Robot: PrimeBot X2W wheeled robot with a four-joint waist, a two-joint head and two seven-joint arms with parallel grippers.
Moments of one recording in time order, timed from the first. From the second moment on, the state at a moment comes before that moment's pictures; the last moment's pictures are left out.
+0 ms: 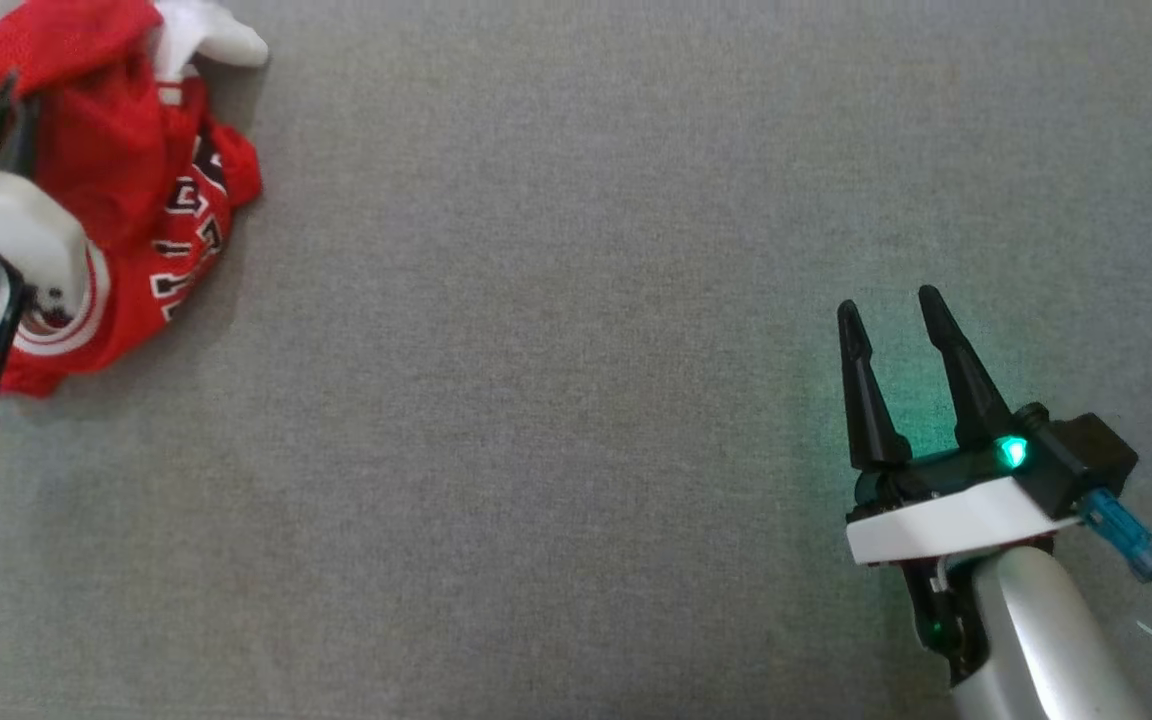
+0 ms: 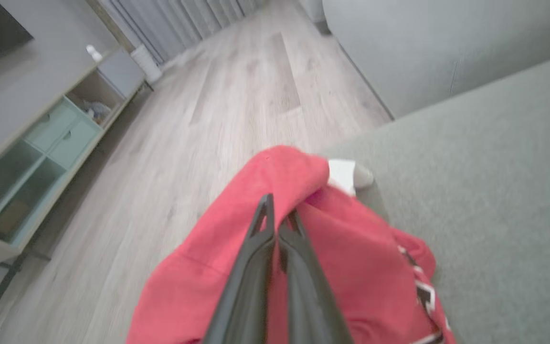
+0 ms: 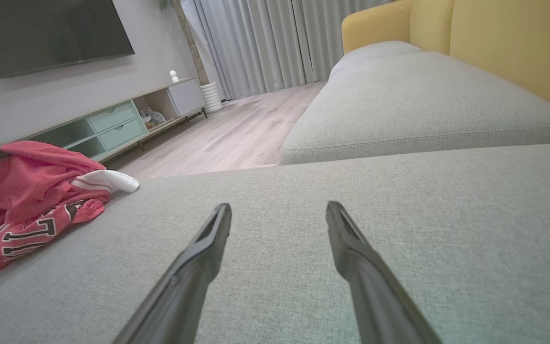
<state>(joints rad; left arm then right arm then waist) -0.94 0.49 -0.46 0.91 -0.26 -0.12 -0.03 -0.15 -0.05 0.16 0.17 0.20 0.13 -0.25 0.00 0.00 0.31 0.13</state>
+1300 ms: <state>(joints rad) -0.75 0.32 -0.63 0.05 -0.32 0.01 0.10 -0.14 -0.05 0.20 0.15 0.36 0.13 -0.25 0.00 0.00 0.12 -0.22</state>
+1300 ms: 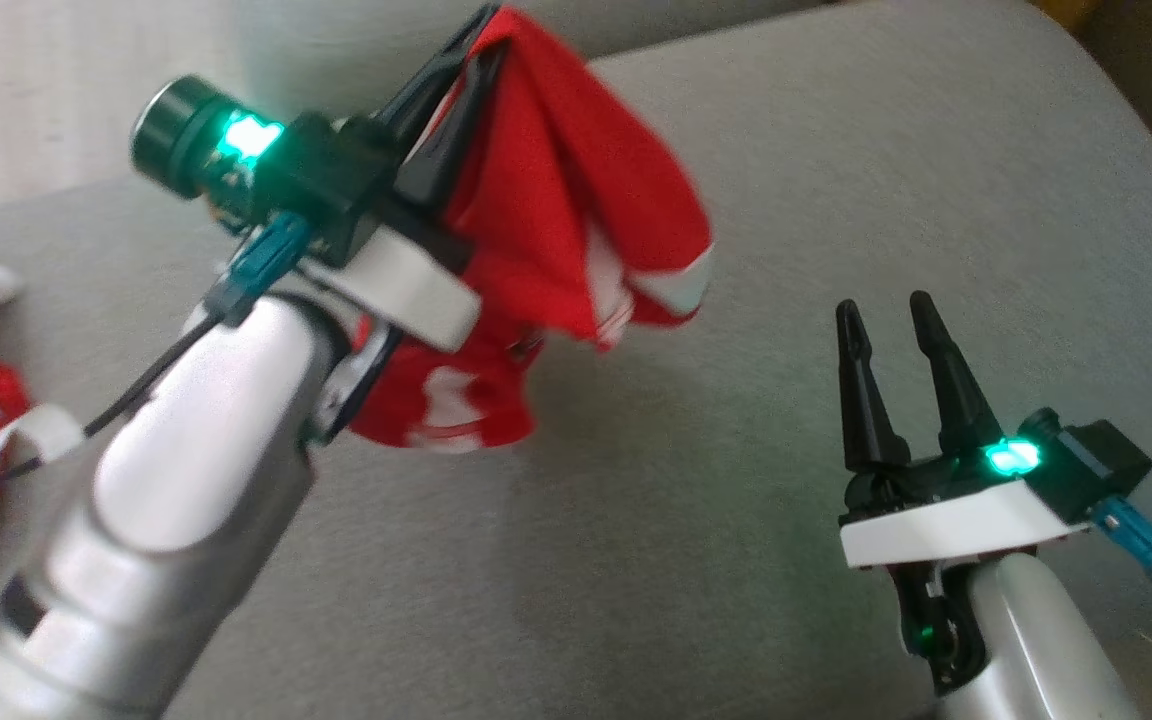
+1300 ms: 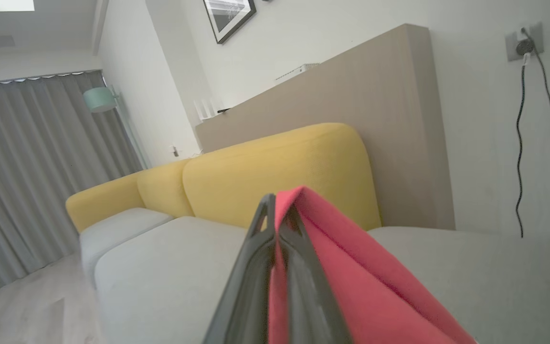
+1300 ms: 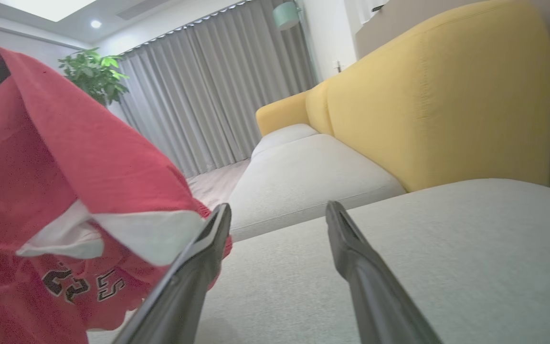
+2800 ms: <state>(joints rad) -0.68 0.48 -1.05 0.23 -0.51 -0.13 0.36 -0.15 -0.05 0.22 0.15 0.40 0.13 -0.25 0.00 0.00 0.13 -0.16</state>
